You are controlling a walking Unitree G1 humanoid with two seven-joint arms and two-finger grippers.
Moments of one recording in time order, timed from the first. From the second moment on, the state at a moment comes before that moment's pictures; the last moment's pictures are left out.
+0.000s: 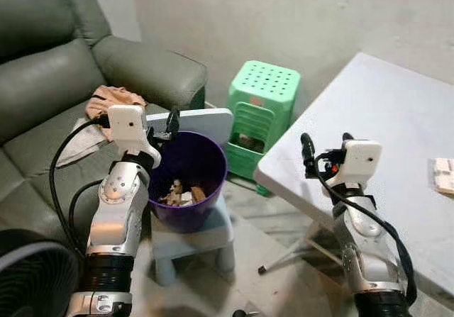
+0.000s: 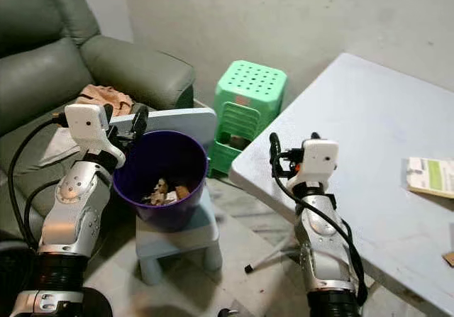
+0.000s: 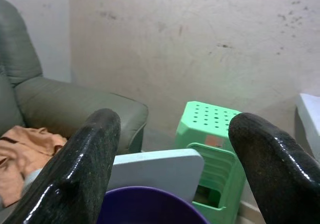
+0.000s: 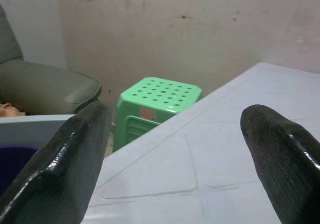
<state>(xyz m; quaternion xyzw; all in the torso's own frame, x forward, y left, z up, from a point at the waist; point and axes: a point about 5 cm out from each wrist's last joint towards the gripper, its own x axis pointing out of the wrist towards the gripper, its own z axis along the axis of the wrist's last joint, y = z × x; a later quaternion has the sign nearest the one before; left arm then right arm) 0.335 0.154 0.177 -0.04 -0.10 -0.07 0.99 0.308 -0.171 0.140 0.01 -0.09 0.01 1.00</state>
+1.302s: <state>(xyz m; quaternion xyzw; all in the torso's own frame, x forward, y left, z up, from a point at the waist) 0.333 0.137 0.163 -0.04 -0.06 -0.12 0.99 0.297 -0.170 0.135 0.01 -0.07 0.03 1.00</state>
